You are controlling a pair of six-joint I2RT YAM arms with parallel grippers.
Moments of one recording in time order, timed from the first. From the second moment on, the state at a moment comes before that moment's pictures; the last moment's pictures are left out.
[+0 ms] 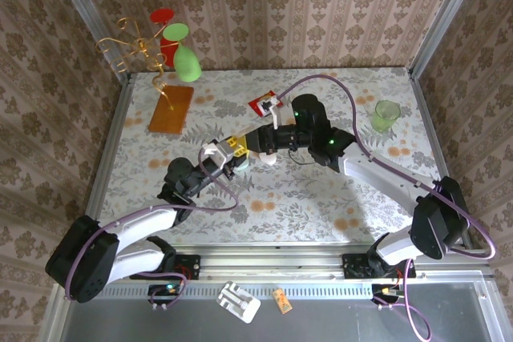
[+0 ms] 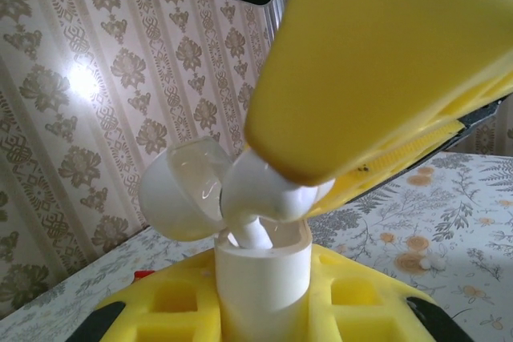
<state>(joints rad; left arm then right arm) -0.66 1.13 0.34 0.94 0.32 0.16 0.66 1.46 1.14 0.00 -0.69 0.58</state>
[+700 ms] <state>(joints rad) -0.66 1.13 0.34 0.89 0.27 0.14 0.66 1.47 1.12 0.02 -0.58 0.71</state>
